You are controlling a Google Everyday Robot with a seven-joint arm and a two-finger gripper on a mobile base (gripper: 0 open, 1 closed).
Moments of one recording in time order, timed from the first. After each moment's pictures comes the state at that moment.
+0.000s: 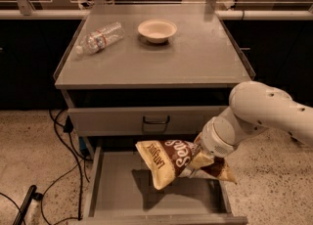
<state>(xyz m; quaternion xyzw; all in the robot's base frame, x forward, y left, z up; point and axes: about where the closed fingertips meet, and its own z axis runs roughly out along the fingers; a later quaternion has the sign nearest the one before) 0.452 -0.114 0.672 -0.61 0.76 0.15 0.16</state>
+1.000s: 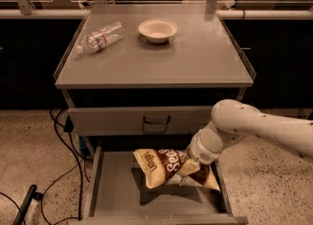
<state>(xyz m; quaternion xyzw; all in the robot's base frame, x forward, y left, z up) 0.471 -0.097 0.582 -0.58 0.78 0.19 0.13</state>
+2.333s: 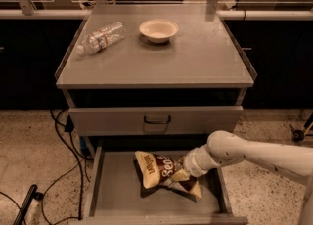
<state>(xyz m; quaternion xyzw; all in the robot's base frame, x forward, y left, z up) 0.513 -0.081 0.447 -0.53 0.79 0.23 0.21</state>
